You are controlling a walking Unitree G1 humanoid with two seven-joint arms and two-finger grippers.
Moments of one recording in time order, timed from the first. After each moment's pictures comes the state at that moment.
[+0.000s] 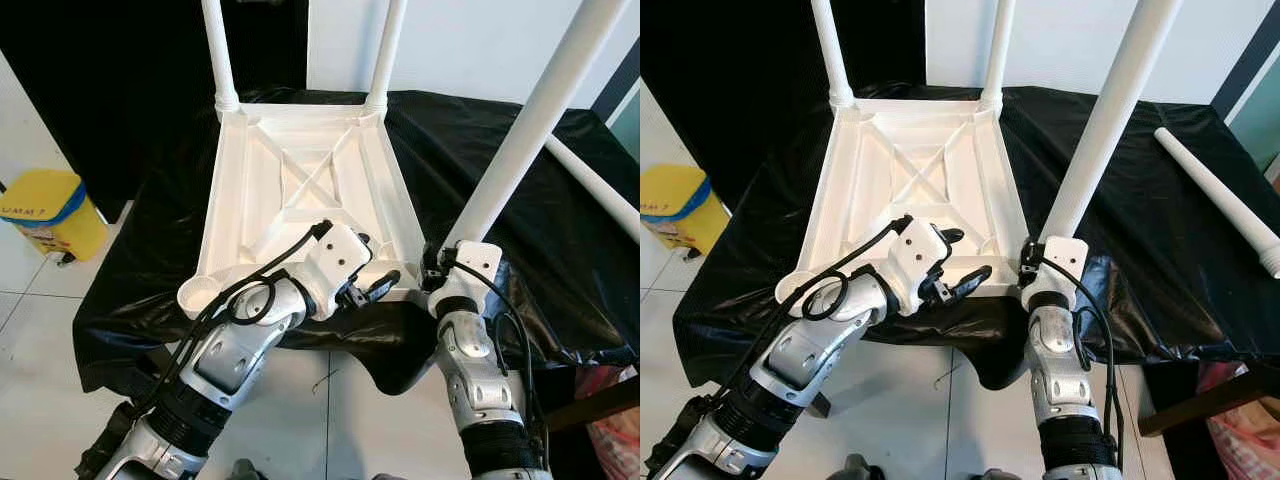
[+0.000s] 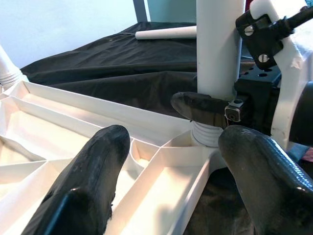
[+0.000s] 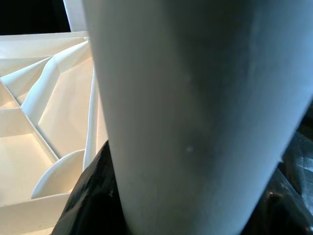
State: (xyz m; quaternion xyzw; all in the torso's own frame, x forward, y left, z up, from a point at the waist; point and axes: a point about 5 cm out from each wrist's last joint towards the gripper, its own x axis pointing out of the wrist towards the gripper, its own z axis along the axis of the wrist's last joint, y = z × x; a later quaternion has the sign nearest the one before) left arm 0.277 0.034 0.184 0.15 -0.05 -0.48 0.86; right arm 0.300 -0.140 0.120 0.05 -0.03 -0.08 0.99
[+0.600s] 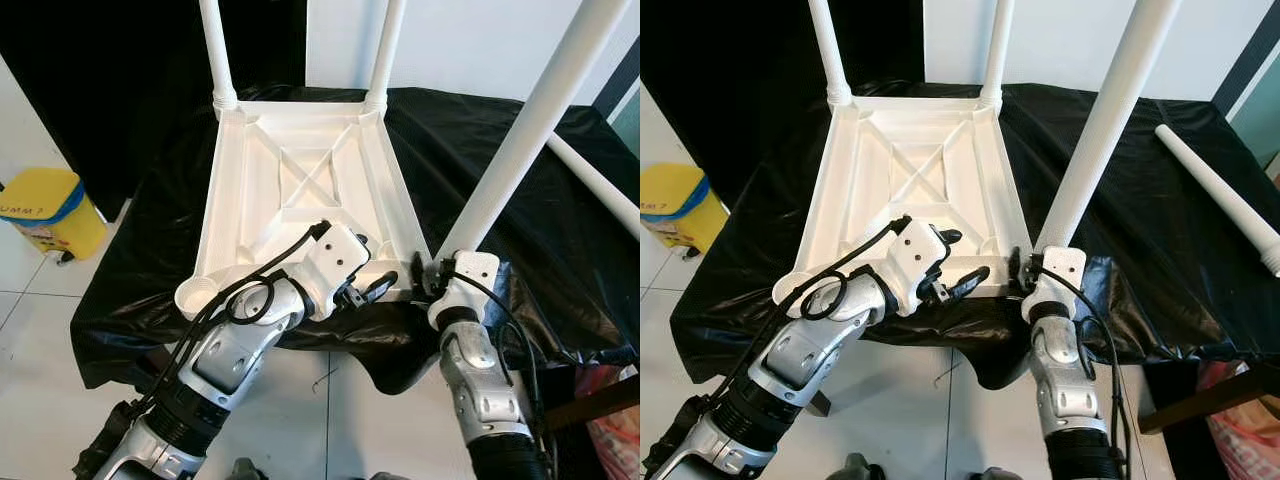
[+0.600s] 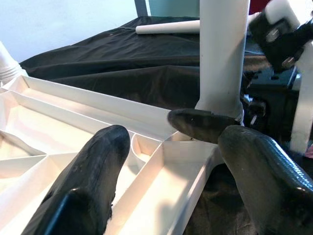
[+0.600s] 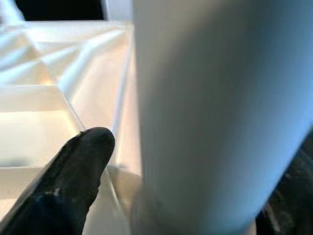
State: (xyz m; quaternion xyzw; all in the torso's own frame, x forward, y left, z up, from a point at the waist) left arm 0.277 0.037 0.183 0.16 -0.05 -0.48 0.86; right arm 0.294 -0.156 0.122 0.03 -0.06 0.00 1.00
